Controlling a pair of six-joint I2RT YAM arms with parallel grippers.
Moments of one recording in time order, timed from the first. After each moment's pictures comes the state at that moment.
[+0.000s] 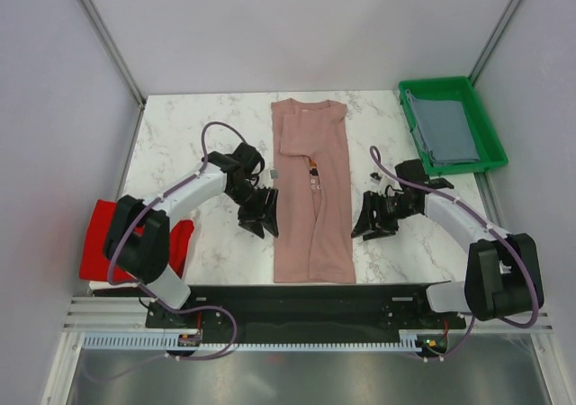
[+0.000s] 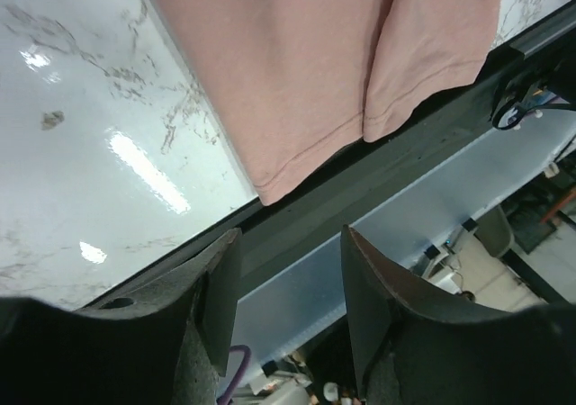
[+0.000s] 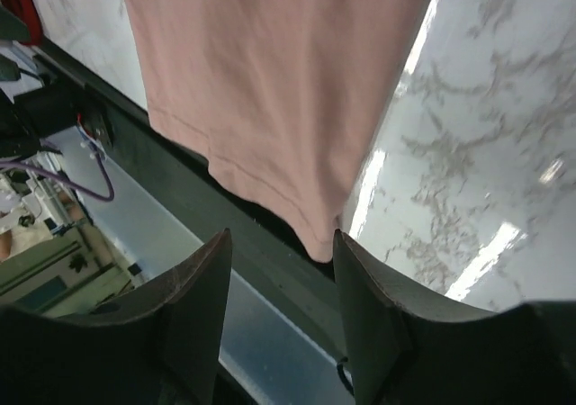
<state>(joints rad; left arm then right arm) -0.50 1.61 1.17 -0.96 0.53 -0.31 0.17 1.36 0.81 -0.73 -0.70 0.21</state>
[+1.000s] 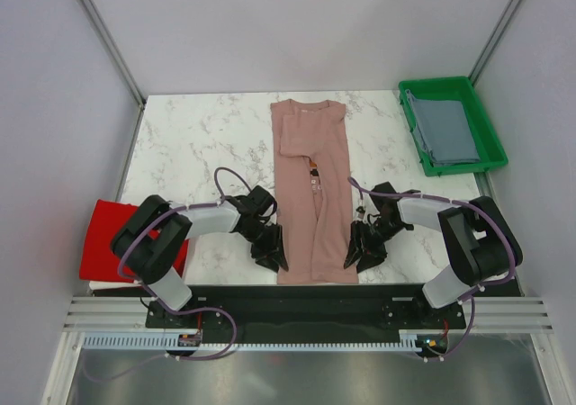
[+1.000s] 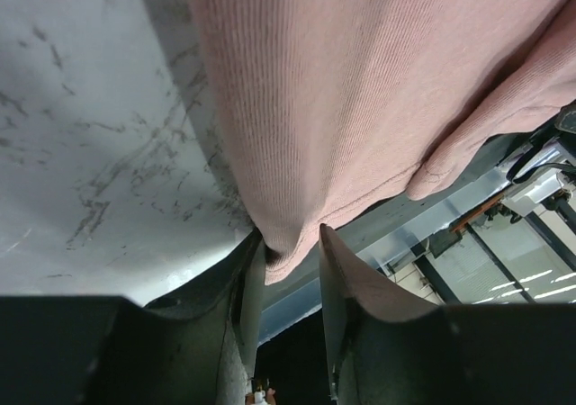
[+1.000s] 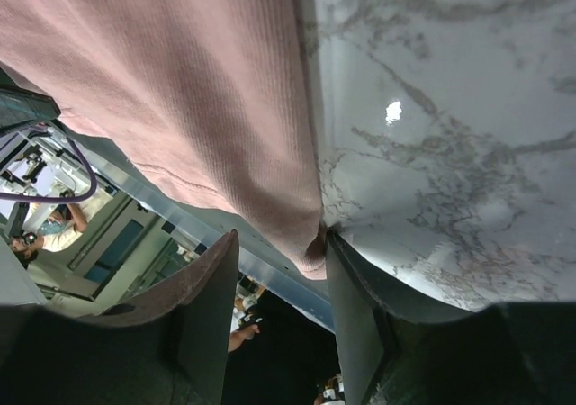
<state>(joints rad) -0.67 1.65 0.76 -0.47 0.56 -0.74 0.34 1.59 0.67 -0.67 -0.66 0.43</state>
